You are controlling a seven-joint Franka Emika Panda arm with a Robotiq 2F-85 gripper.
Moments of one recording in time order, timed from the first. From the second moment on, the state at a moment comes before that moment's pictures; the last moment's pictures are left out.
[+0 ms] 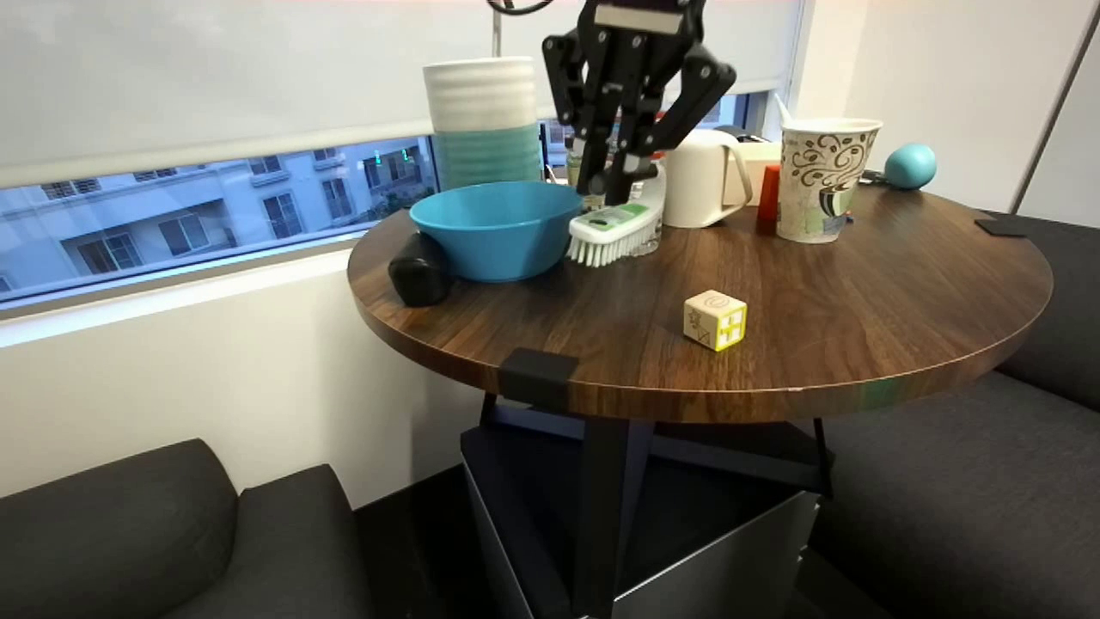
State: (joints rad) arm 0.33 -0.24 0.18 -2.26 0.07 2.24 -1.32
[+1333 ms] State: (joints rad) arm 0.21 -0.52 0.03 -2.26 0.06 1.91 -1.02
